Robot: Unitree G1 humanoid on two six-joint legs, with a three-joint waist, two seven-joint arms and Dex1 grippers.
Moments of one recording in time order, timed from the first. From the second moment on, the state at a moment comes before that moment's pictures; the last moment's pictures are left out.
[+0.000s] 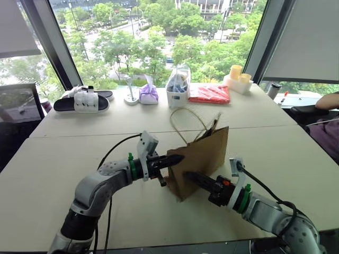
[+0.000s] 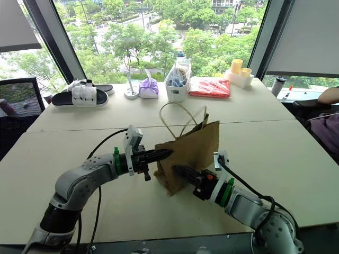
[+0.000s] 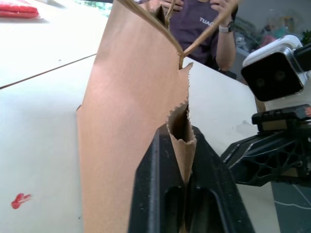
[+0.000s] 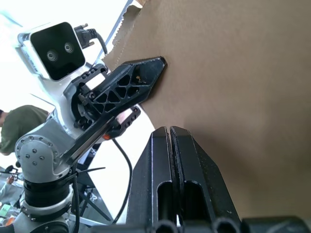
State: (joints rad) left arm -0.46 0.37 -0.10 -0.26 -0.66 0.72 -0.71; right arm 0.02 -0.48 -0.10 -0.52 1.36 0.85 0.23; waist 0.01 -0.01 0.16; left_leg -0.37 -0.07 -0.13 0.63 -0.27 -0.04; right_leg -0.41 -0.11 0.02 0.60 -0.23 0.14
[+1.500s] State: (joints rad) left arm -0.36 0.56 0.14 -0.02 -0.55 0.74 -1.16; right arm 0.45 -0.83 -0.53 -0.55 1.36 0.80 0.46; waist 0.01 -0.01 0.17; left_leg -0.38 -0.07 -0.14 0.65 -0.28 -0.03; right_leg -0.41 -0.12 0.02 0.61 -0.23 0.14
